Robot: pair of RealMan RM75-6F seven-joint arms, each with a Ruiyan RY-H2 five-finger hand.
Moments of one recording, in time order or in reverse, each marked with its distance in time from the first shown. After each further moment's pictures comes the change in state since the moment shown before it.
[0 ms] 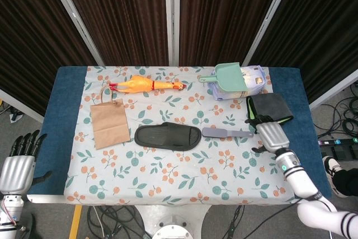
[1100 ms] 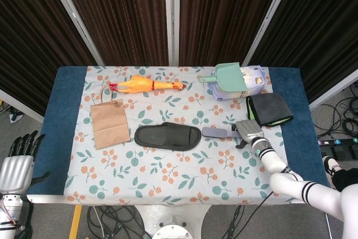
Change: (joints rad) left arm -0.004 0.009 -0.002 -0.019 -0.036 -0.022 0.011; right arm 0.245 -0.206 -0.069 0.293 0.299 -0.267 -0.051
